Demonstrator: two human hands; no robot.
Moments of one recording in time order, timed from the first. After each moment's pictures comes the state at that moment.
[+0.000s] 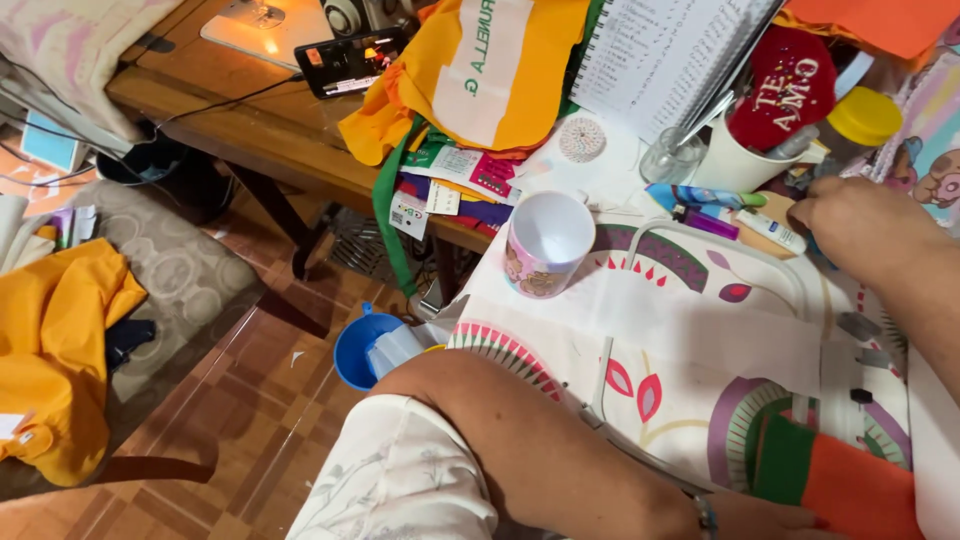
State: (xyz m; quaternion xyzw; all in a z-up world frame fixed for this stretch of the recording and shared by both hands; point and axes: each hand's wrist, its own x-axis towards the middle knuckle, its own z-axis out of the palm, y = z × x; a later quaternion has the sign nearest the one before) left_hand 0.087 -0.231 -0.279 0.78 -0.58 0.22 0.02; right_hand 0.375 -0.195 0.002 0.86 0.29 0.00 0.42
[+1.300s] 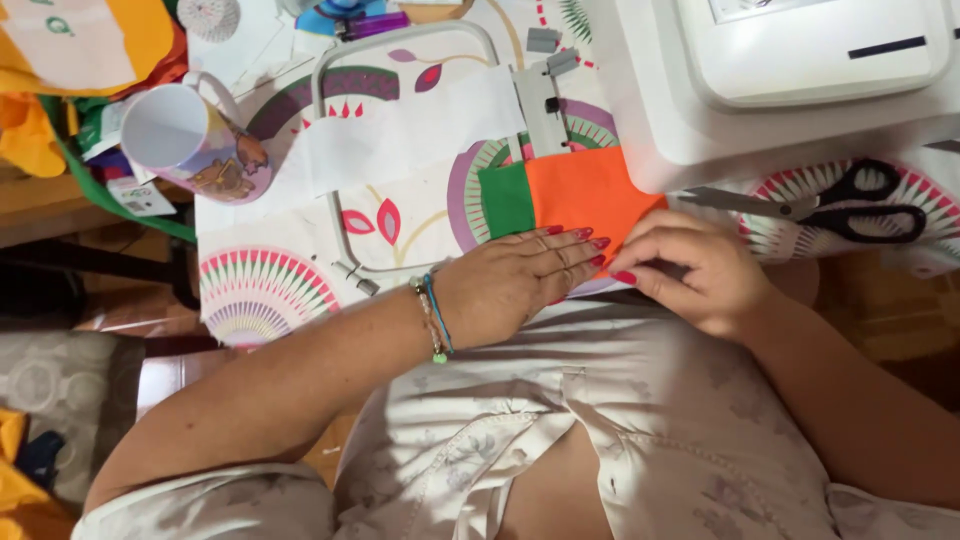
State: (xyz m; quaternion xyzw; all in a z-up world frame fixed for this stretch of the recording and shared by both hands) left_hand 0.035 -0.085 -0.065 0.76 -0.59 0.14 0.24; right_hand 0.006 -0.359 -0.016 0.85 0.30 0.00 -0.43
